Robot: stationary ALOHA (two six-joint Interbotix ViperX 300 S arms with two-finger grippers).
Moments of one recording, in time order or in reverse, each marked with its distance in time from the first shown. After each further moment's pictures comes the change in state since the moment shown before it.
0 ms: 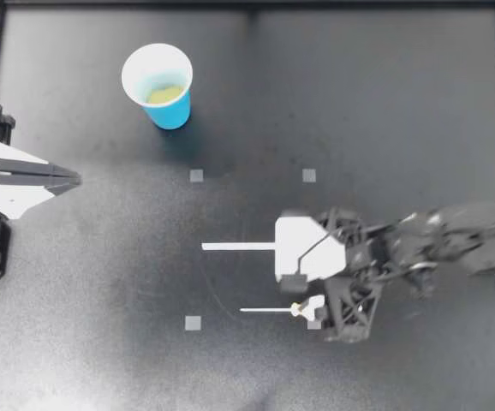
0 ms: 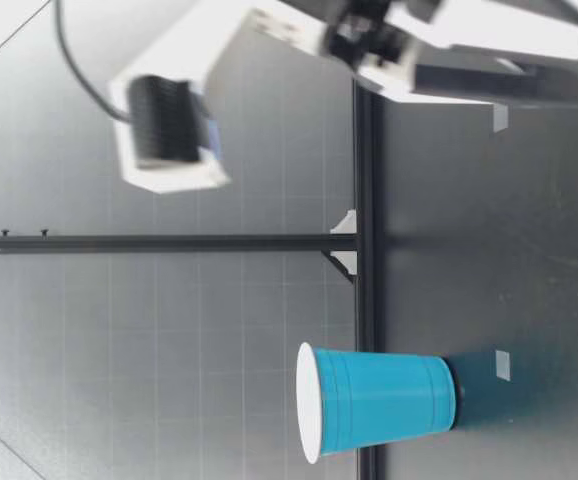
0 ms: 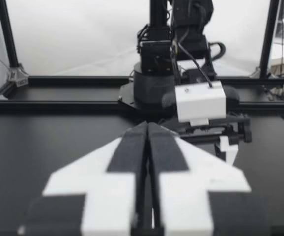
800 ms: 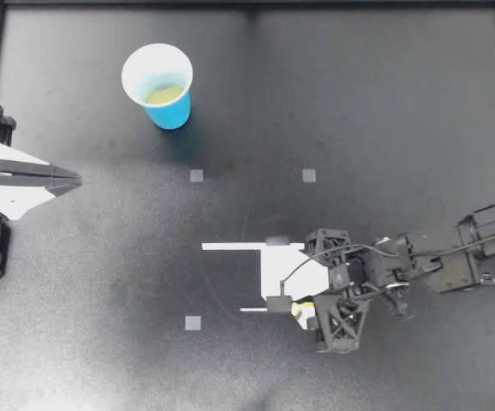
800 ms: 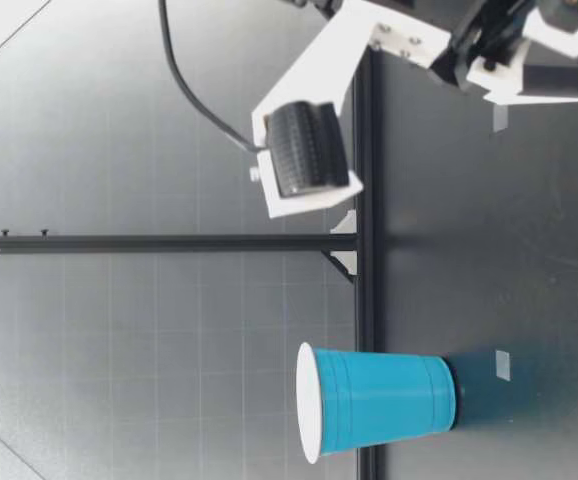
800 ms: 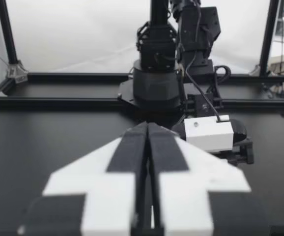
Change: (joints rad) left arm 0.000 0.000 0.006 0.000 0.000 -0.006; right arm 0.021 0.123 -0.017 -0.008 -0.035 0.003
